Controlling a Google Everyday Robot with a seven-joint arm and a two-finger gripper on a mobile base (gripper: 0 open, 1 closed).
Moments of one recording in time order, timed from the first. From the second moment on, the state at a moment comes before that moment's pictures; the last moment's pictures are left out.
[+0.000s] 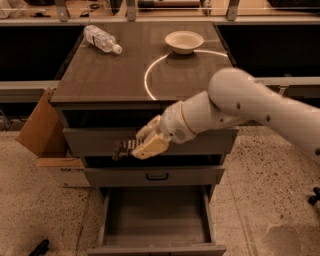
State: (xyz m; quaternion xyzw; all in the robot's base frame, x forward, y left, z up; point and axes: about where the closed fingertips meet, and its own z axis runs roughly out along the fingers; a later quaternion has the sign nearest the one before) arm 0.520 0.038 0.791 -0.58 0.68 0.30 0.33
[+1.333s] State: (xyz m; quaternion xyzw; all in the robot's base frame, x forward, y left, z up) arm 0.477 0.022 0.636 -0.49 0.74 0.35 0.30
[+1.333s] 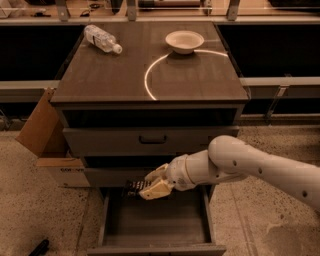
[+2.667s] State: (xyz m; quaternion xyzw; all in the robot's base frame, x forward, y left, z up) arm 0.475 0.039 0.385 -0.41 0.78 0.39 0.26
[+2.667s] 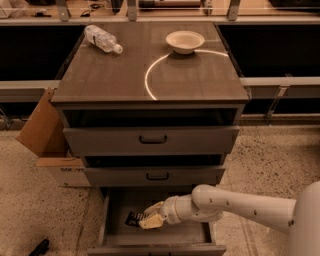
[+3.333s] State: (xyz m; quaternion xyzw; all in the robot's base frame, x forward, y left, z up) arm 0.448 0.039 0.462 -0.43 0.75 0.40 0.31
